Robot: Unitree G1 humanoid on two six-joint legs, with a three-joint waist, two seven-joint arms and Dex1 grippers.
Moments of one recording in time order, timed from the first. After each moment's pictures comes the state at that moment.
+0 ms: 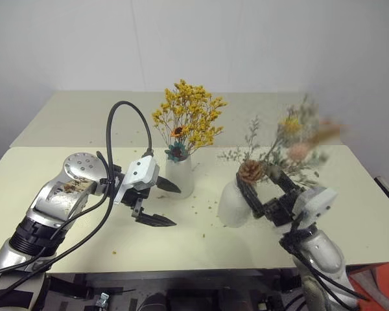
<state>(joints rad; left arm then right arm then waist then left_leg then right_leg) -0.63 0.85 -0.19 -0.18 -0.39 0.49 -1.44 0.10 -0.30 -0.01 -0.63 0.30 -0.01 0.43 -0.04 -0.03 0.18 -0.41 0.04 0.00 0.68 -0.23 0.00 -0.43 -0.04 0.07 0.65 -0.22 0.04</state>
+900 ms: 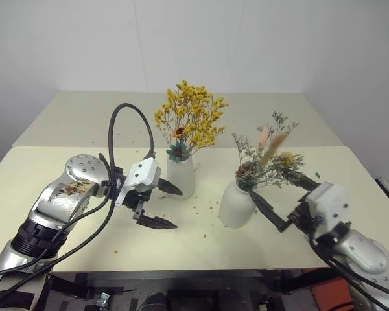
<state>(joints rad) -0.62 0.84 -0.19 -0.20 -0.40 0.50 -1.43 0.17 -0.55 -0.24 -0.69 0.40 0.17 0.55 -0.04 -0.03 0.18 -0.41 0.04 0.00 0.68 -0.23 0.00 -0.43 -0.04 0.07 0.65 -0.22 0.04</state>
